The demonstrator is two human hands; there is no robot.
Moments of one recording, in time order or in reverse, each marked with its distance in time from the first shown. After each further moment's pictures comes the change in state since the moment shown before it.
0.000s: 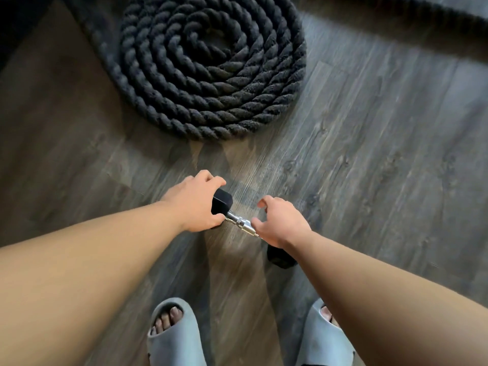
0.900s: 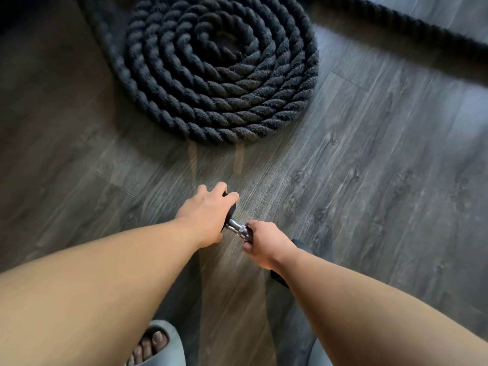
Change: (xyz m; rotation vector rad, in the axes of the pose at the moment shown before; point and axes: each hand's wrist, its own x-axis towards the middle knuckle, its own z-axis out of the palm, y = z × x) left_hand 0.033 0.000 0.056 0.116 0.066 0.024; right_hand 0.033 -0.002 0.053 -0.036 -0.111 -0.146
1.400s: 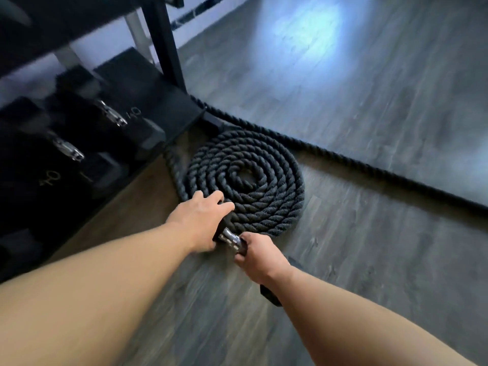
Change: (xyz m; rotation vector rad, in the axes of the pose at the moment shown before) left_hand -0.143 -0.052 -0.328 0.152 0.203 -0.024; right_hand -0.123 -0.209 -0.217 0.117 0.261 -0.200
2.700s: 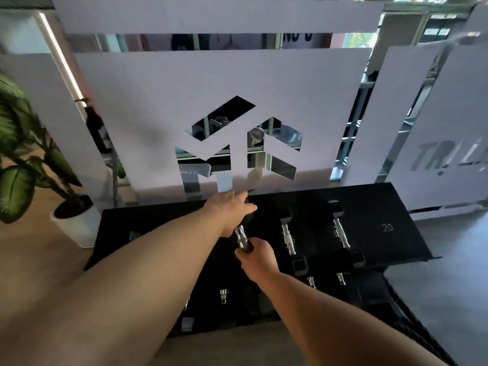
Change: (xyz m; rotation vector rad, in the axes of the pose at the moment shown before) left_hand -0.660 -0.348 -0.369 0.042 0.083 -0.756; right_hand -0.288 -0.747 0.049 0.106 -0.289 -0.491
